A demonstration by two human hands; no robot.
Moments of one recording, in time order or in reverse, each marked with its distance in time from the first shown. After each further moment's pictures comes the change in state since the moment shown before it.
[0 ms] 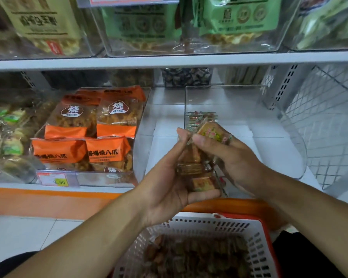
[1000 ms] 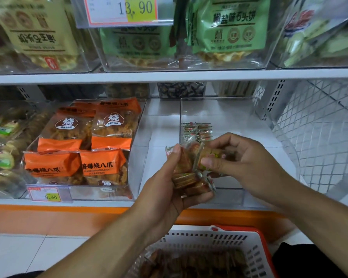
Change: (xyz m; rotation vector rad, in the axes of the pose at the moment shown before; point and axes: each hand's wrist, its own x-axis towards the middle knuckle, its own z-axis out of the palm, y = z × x) left_hand 0.006 -0.008 0.003 0.047 0.204 0.215; right_hand -0.020 -0.018 -0.017 -0.229 0.195 -0.102
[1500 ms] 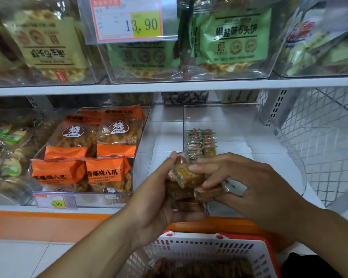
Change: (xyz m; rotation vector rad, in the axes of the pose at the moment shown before) left_hand -0.003 0.018 -0.016 0.112 -0.052 -0.112; right_hand -0.014 -0.002 -0.002 -0.642 -0.166 -0.627
